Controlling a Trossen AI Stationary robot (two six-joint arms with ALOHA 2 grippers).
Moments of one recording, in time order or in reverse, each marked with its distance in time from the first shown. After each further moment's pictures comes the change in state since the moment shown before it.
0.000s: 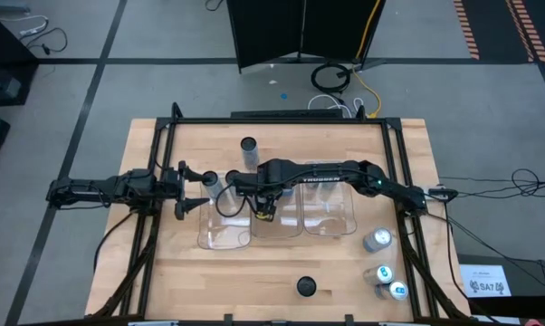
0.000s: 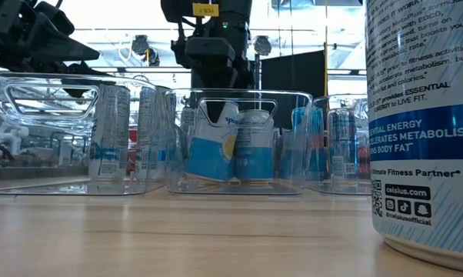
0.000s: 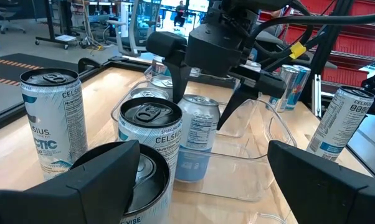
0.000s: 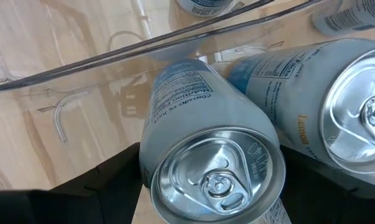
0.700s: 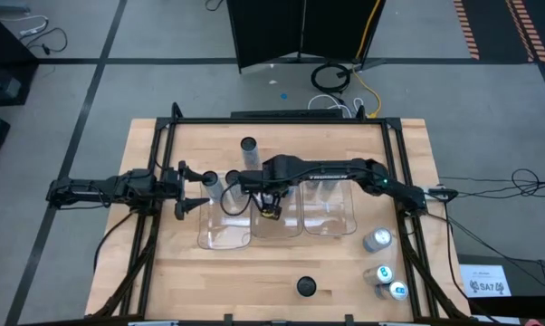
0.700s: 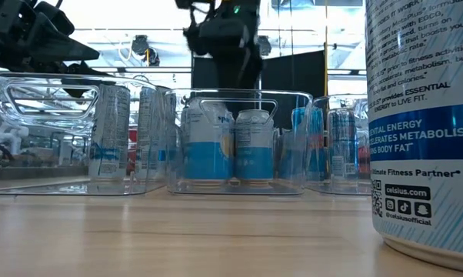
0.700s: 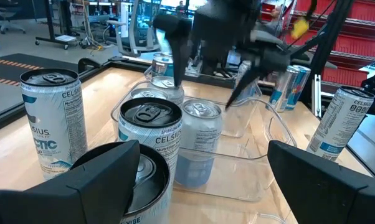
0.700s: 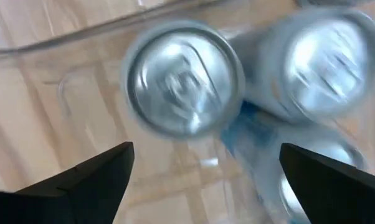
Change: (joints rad) left arm 0.000 0.000 0.000 0.001 0.000 0.000; right arm 0.004 -0.057 0.007 -0.103 0.003 0.025
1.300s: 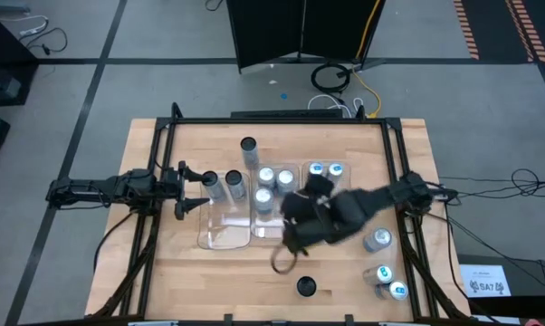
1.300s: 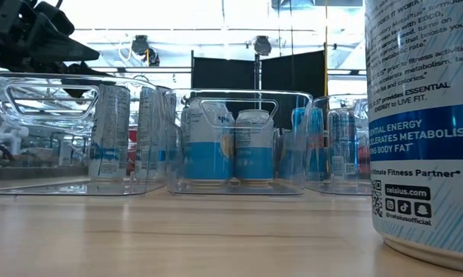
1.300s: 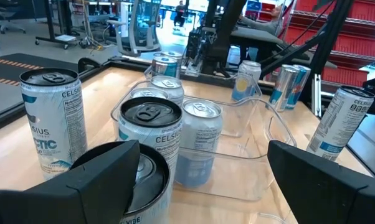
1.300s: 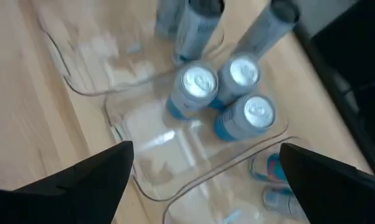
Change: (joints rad) left arm 0.000 0.000 0.000 -0.002 0.000 0.000; right arm 0.374 -0.297 -0.009 -0.081 0.444 0.445
